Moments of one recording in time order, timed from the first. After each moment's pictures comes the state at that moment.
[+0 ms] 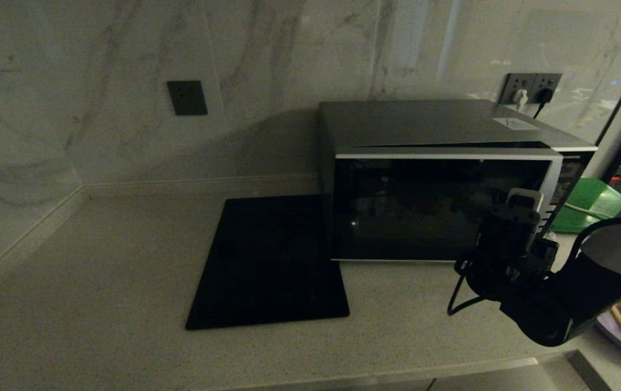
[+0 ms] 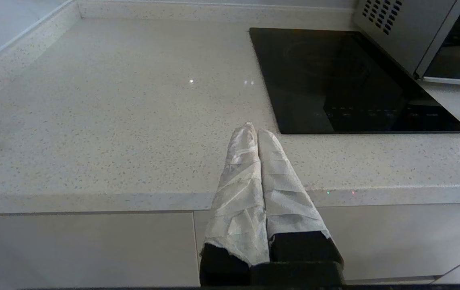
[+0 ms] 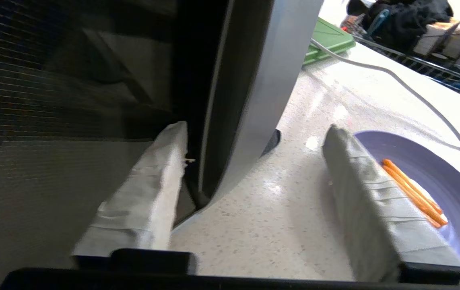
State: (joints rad) left arm 0.00 0.00 0.00 -0.01 0.03 -0.07; right arm 0.31 2.10 -0.78 -1.24 -1.15 -0.01
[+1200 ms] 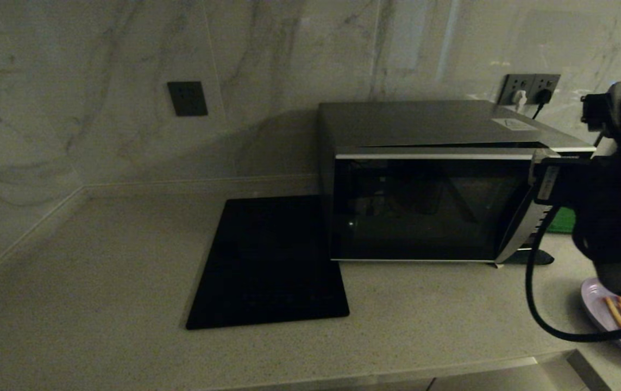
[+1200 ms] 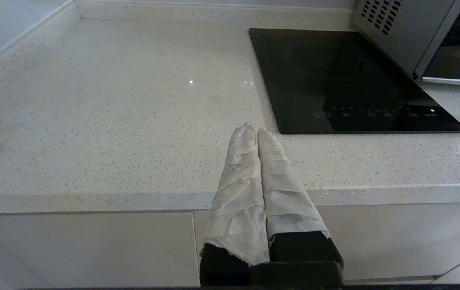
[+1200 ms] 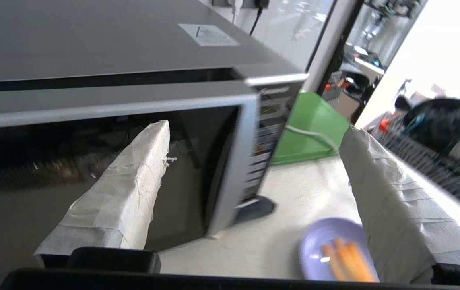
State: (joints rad) left arm 0.00 0.00 0.00 -0.01 0.03 -0.07; right arm 0.53 1.49 -0.76 -0.93 -1.04 -0.30
